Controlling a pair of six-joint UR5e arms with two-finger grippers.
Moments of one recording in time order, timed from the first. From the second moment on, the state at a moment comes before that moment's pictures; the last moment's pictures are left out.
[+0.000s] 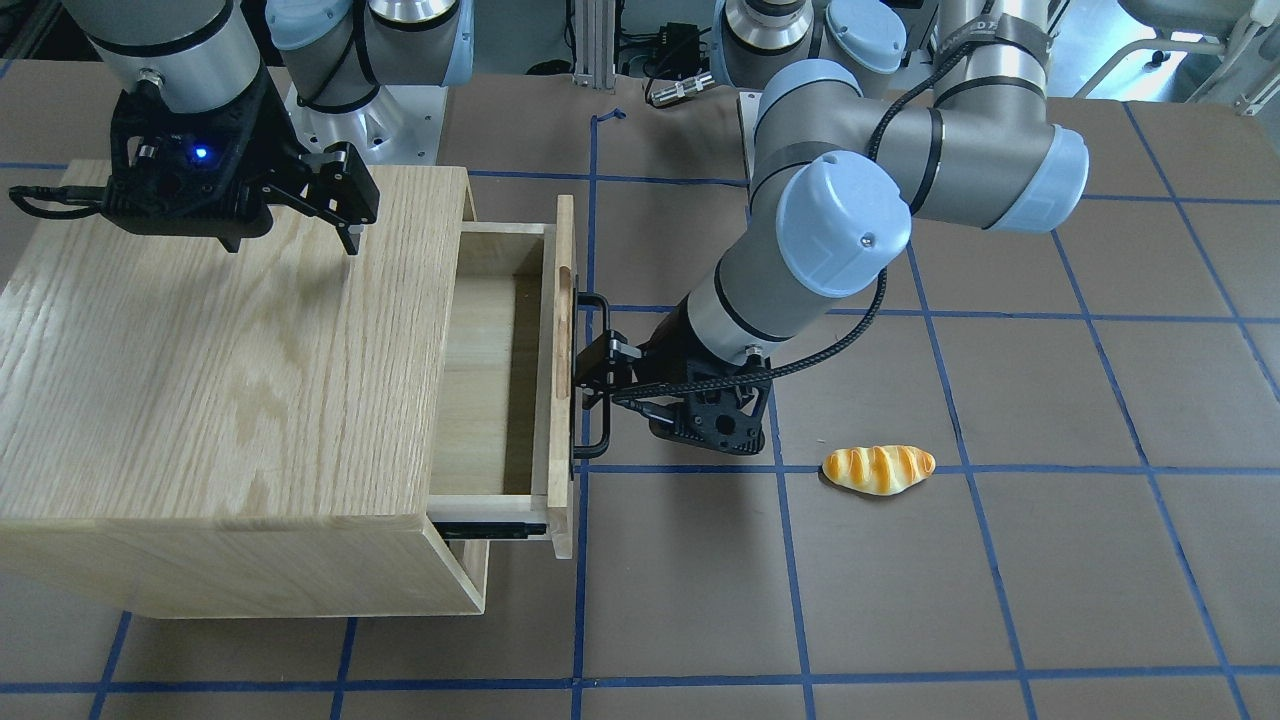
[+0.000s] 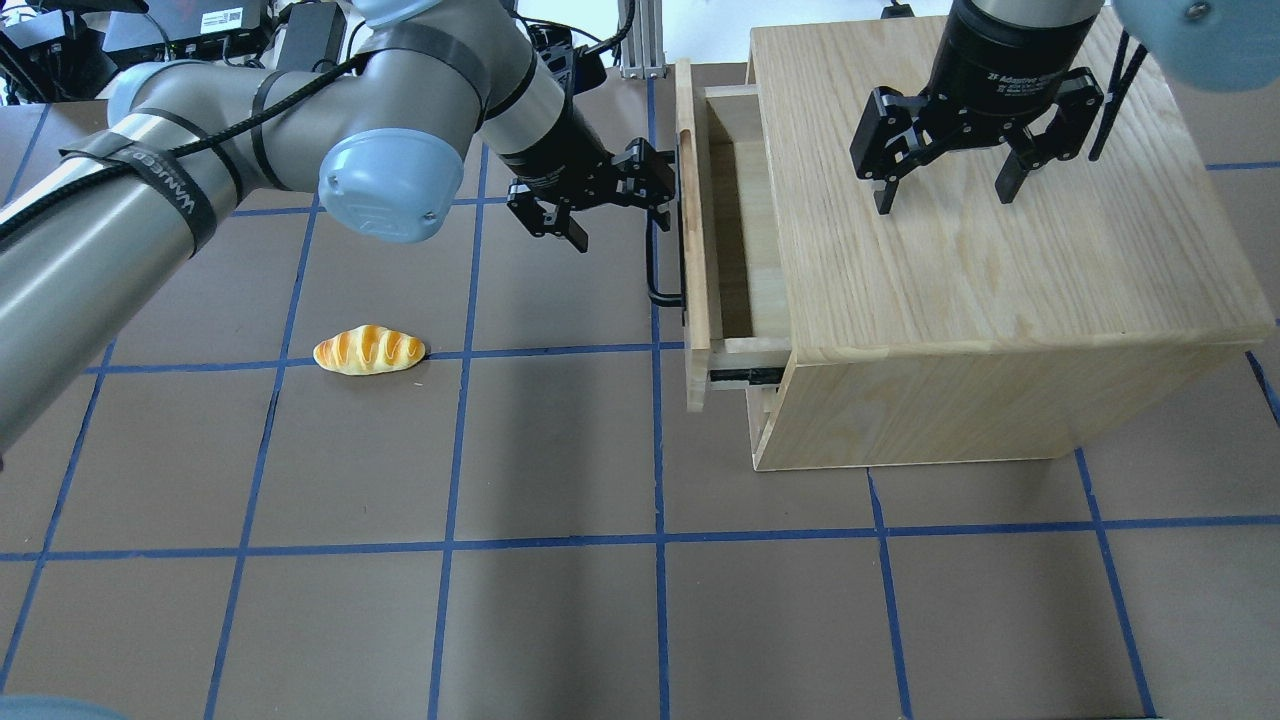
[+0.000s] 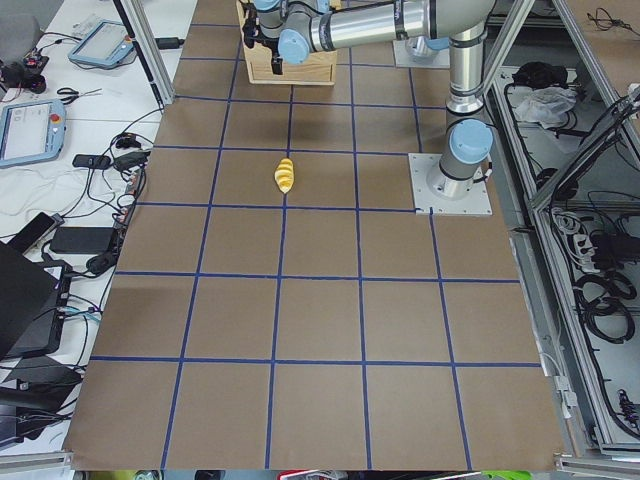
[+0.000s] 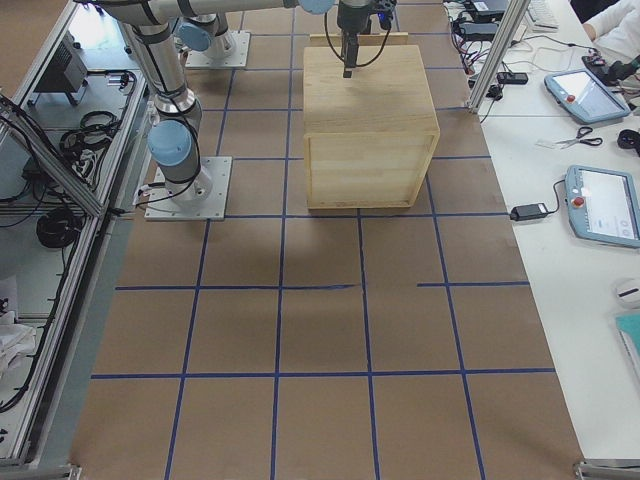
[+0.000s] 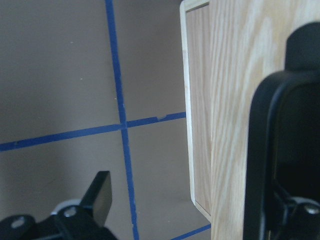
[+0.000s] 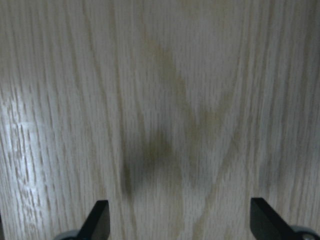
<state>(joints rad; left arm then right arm) -1.71 -1.89 -1.56 -1.23 1.19 -0.12 1.61 -1.51 1.43 -1.44 -1.61 0.02</state>
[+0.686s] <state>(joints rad) -1.54 -1.80 -1.58 -1.37 1.22 -0.06 1.61 -1.51 1.43 -1.44 -1.61 0.02</state>
